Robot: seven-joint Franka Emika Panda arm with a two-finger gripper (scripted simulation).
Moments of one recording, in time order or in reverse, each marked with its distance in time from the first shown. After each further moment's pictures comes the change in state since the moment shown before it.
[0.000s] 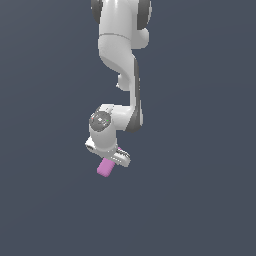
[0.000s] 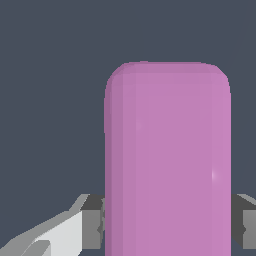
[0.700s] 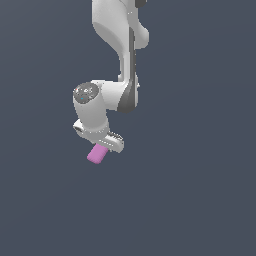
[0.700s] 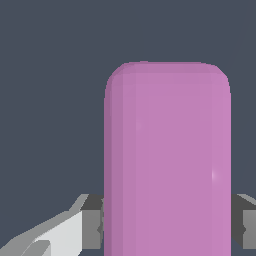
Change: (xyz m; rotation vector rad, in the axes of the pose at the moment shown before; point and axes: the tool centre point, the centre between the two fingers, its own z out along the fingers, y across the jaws) arm -0.010 0.033 -0.088 0.001 0.000 0.000
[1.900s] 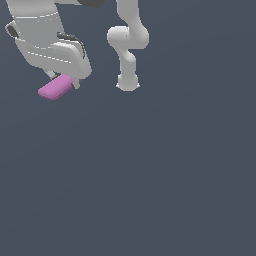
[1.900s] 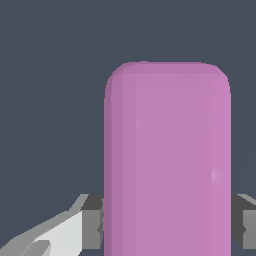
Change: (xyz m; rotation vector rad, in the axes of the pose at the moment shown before) arm -0.026 0.100 -0.273 0.001 0.002 0.001
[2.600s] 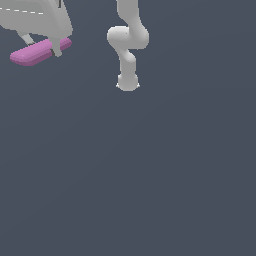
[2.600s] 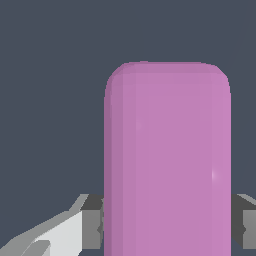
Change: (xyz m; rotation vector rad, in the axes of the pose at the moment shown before) arm -0.003 0.029 -0.085 -0.001 0.000 -0.001
